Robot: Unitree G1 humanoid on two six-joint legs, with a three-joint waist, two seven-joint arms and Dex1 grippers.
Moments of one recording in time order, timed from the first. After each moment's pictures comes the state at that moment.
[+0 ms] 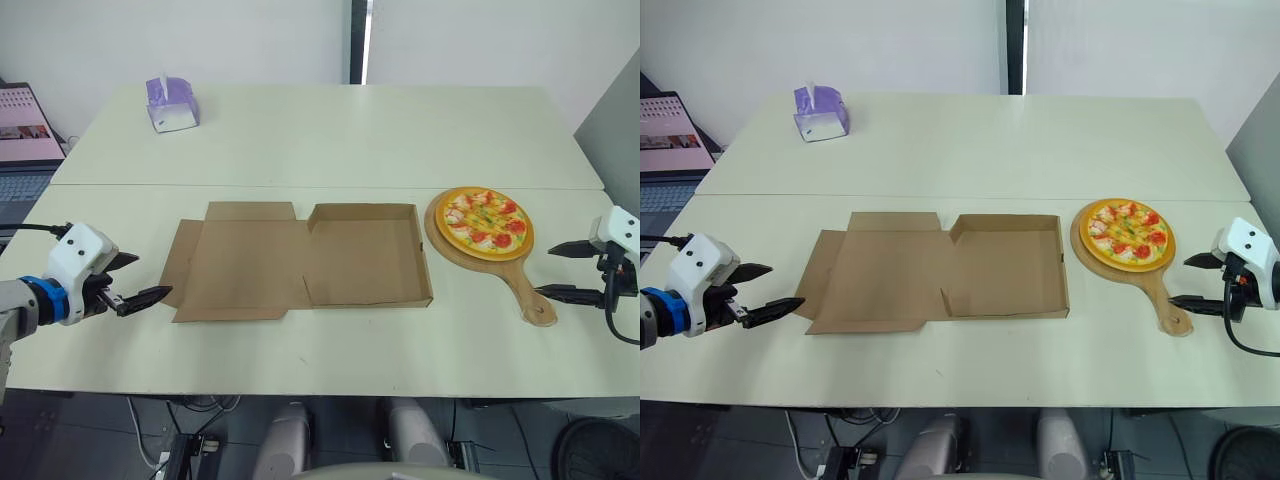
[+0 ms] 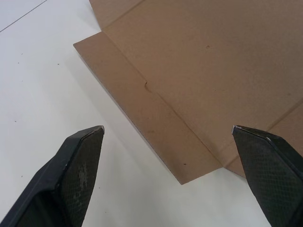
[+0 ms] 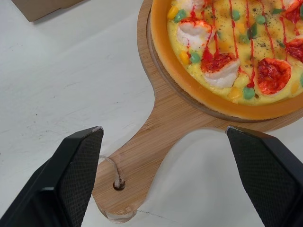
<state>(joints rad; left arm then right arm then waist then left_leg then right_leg) -0.01 1.05 0.35 0.05 -0.33 0.44 -1.02 -0.25 -1.15 -0.16 0.22 0.26 0.31 1.33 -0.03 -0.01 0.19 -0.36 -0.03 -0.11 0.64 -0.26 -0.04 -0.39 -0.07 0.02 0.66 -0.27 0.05</state>
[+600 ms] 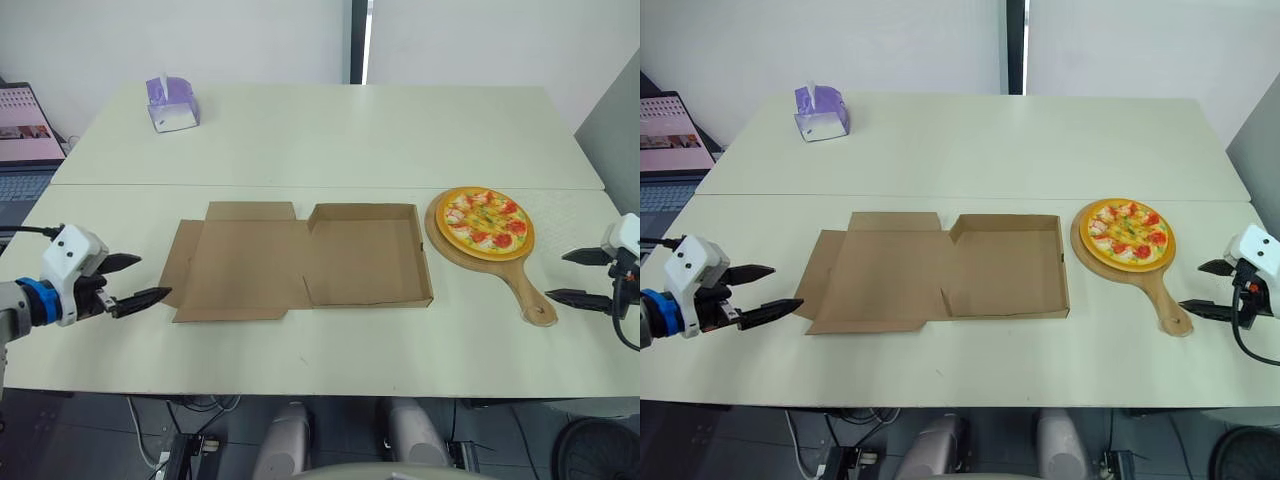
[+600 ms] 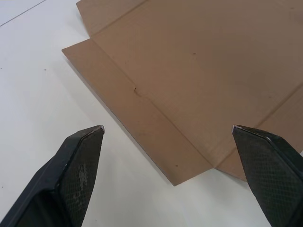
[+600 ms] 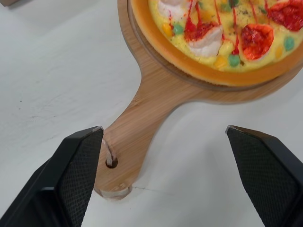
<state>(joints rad) -0.05 1.04 0.35 0.20 -0.36 0.32 -1.15 -0.14 -1.16 -0.24 0.22 0.26 0.34 1.28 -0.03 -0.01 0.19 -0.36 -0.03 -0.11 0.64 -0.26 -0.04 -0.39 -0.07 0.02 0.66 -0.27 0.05</state>
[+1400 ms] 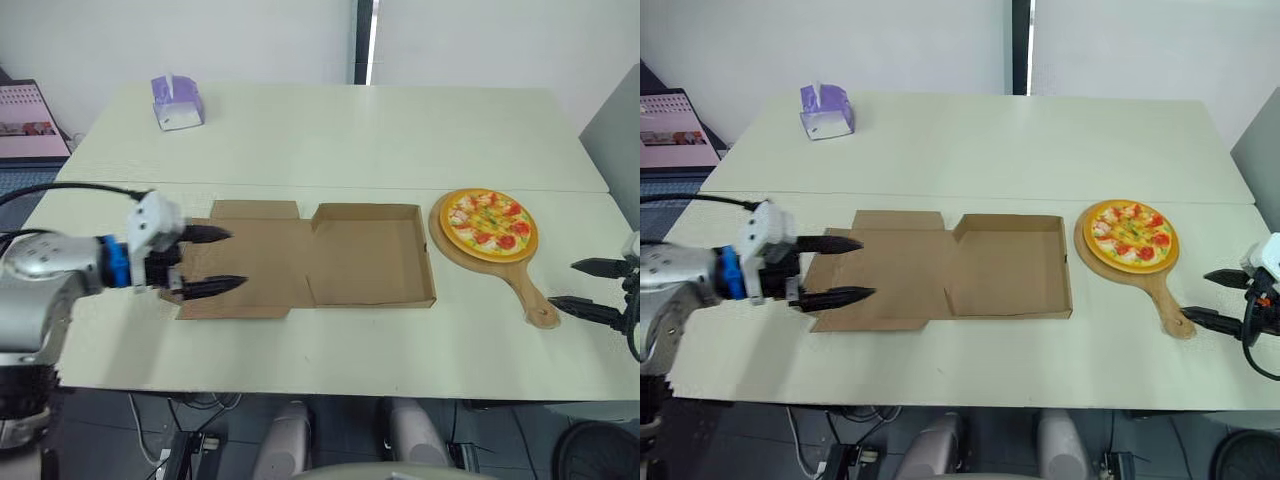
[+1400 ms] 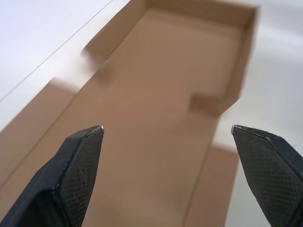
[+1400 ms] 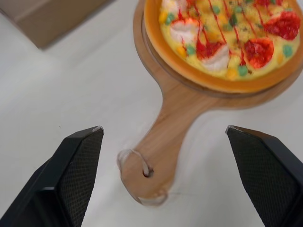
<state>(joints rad) -0.35 0.96 0.10 -0.20 -0.52 0.50 -1.26 0.10 -1.05 -0.50 -0.17 0.41 0.61 1.12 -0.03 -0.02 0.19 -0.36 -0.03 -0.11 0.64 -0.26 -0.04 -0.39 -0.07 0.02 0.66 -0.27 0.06</state>
